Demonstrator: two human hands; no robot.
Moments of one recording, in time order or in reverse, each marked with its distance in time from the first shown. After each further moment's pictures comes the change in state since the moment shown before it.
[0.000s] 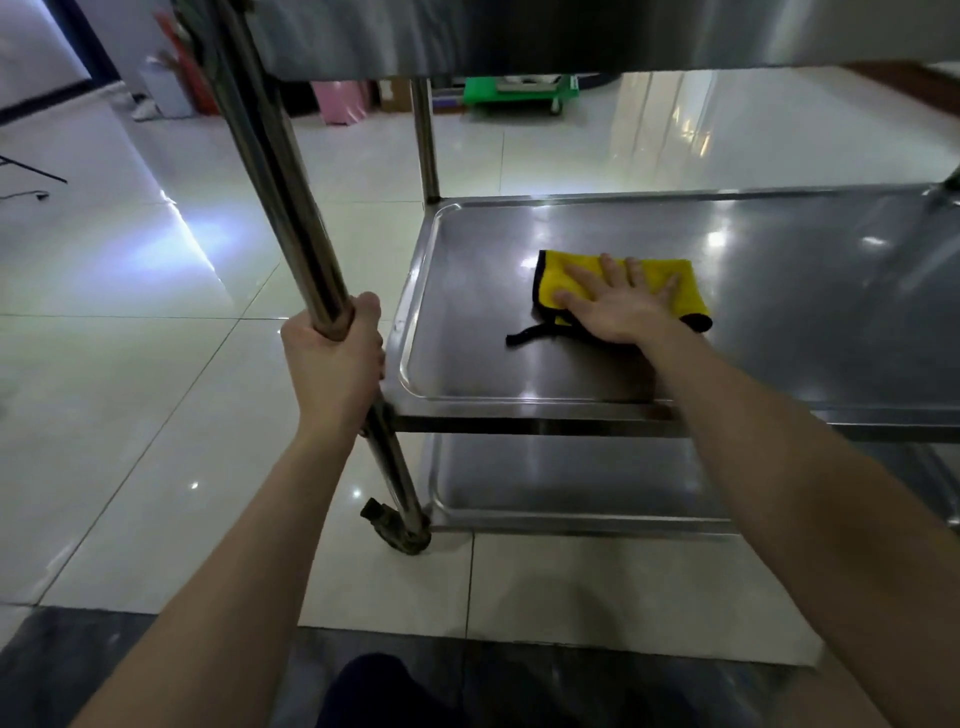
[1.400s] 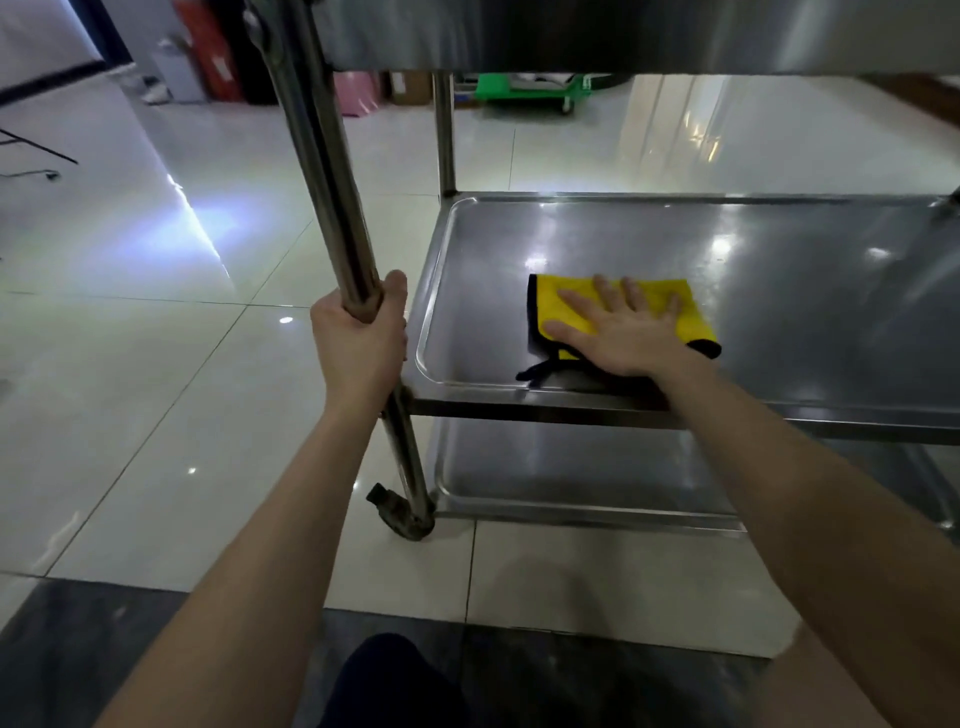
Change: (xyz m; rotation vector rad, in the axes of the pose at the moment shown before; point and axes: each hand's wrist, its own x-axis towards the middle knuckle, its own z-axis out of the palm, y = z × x) left_hand 0.001 0.001 0.000 -0.013 -0.034 0.003; right_hand -0.056 -0.016 0.016 -0.053 0.023 -0.073
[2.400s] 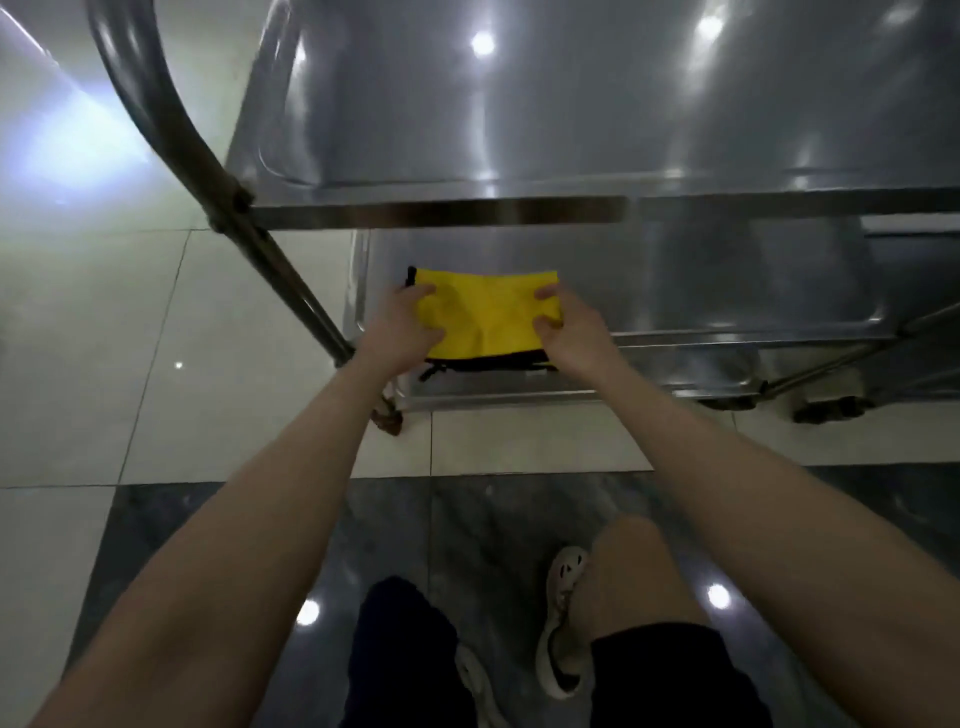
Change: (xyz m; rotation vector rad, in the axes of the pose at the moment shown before) left_hand -0.034 0.104 0.078 0.818 -0.783 -0.208; right_hand -0.161 0.029 -0.115 0.634 -0.061 0.161
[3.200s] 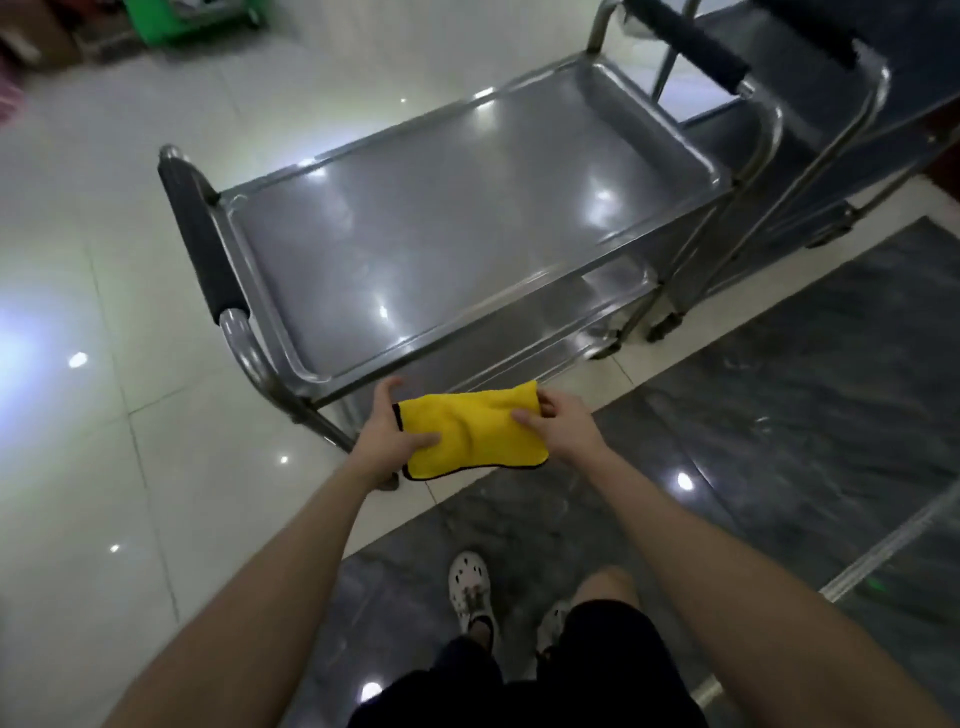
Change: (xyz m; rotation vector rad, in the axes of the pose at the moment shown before) left_hand -0.127 0.120 -0.162 -0.198 -0.516 -0.013; right_hand -0.237 -0.154 -0.116 0.552 0.202 0.491
